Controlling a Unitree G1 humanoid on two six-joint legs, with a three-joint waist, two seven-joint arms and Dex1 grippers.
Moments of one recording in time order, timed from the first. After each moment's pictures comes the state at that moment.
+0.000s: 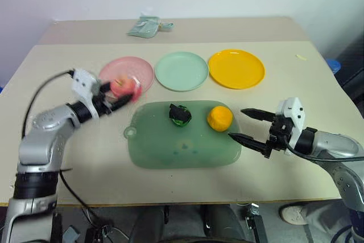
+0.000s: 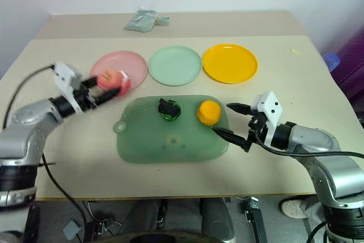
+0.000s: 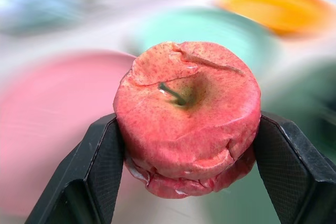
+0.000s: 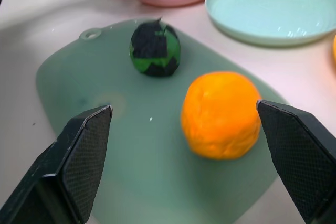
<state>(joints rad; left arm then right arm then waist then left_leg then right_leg) -0.44 0.64 0.22 0.02 -0.42 0.47 -0.61 -0.06 -0.76 -0.22 -0.48 0.63 0.60 0.85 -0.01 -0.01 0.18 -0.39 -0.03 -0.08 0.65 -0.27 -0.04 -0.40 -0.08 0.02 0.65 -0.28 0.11</state>
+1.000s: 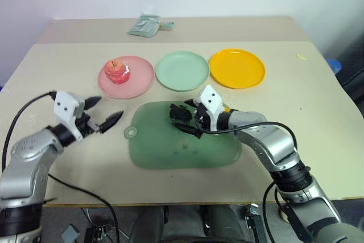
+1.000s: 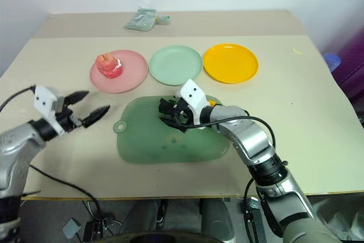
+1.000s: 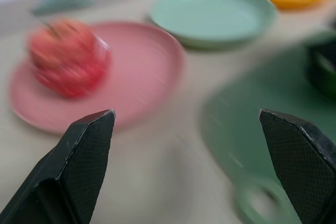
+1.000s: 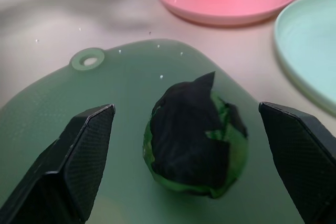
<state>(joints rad) 0.06 0.68 0.33 -0.30 -0.48 0.38 -0.79 -0.54 -0.39 0.34 -0.22 0.32 0.74 0.59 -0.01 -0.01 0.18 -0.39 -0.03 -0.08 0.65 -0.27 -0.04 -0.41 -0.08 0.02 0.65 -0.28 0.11</state>
